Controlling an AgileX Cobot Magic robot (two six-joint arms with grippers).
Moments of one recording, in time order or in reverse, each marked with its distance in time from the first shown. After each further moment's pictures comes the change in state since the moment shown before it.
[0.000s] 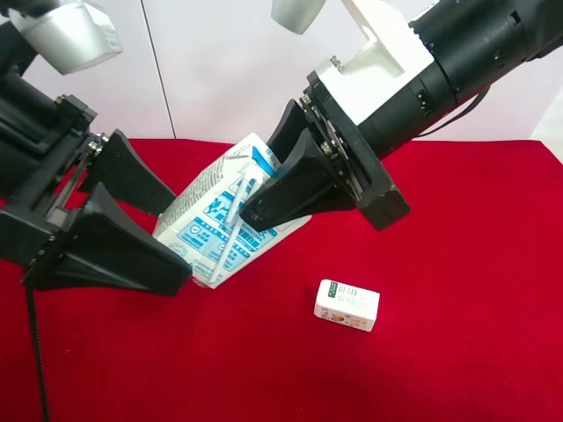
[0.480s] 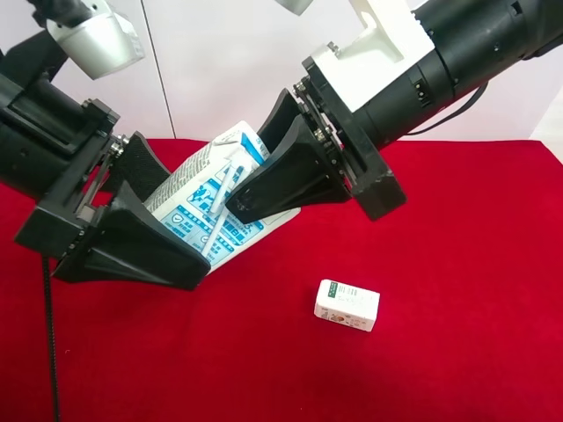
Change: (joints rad) left arm 0.000 0.054 -0.002 -0.049 -0.021 0.062; right arm 0.000 0.000 0.000 0.068 0.009 -0.017
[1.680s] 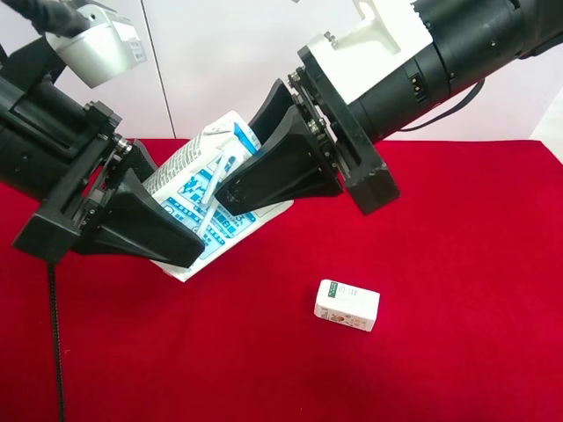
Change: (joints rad) left arm 0.000 0.003 -0.002 0.002 0.012 0.040; right arm 0.003 0.000 0.000 0.040 -0.017 -0.039
